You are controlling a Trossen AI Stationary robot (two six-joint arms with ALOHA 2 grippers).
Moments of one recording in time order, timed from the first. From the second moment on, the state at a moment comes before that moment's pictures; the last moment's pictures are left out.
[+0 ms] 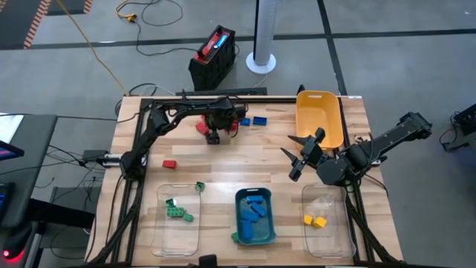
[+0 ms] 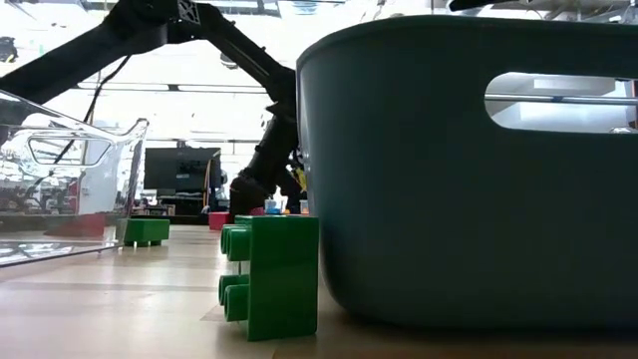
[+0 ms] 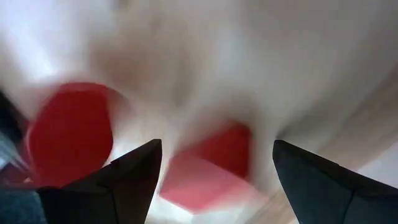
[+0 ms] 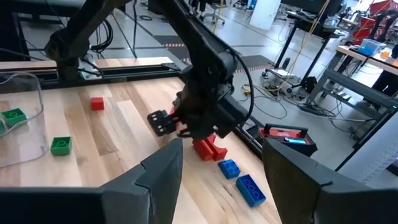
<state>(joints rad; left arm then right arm) 0.45 2.31 1.83 -1.39 -0.36 0.29 0.49 1.07 0.97 -0.44 1.10 0.29</state>
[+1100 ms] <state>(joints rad) 0.34 2.31 1.63 -1.37 -0.63 0.58 0.49 1.07 0.97 -0.45 1.10 0.29</state>
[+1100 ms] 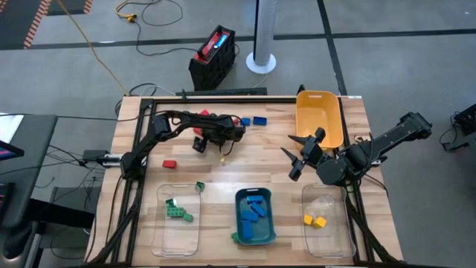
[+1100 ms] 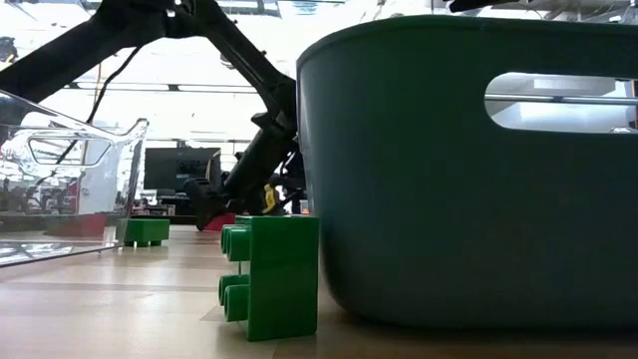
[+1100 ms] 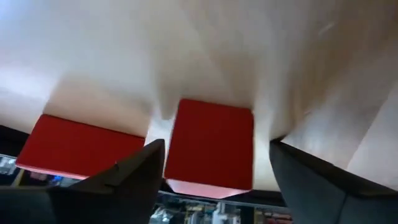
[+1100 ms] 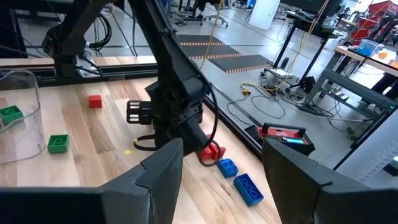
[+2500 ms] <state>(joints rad) 0.01 1.82 1.63 -0.63 -0.41 0.34 0.50 1.07 0.97 -0.51 1.13 0.42</state>
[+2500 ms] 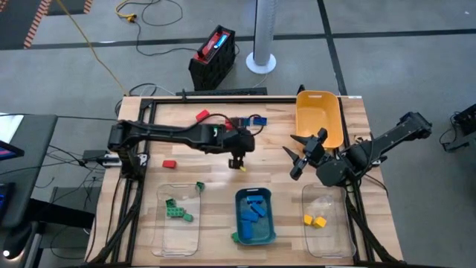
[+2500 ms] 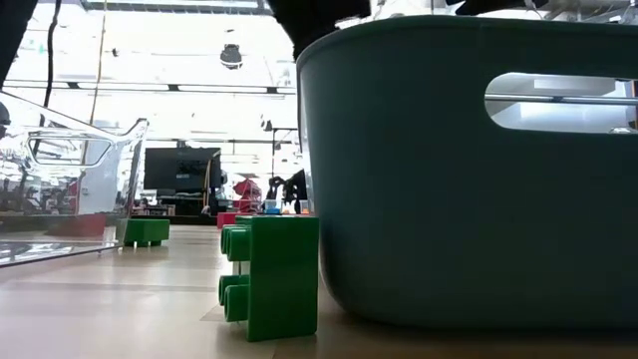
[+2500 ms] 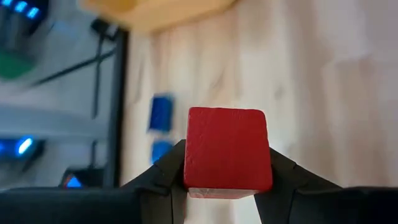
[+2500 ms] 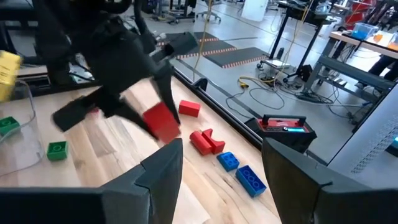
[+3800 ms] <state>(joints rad) 0.08 1.81 1.32 0.48 0.28 0.40 0.50 1.22 0.97 -0.59 1.02 0.30</state>
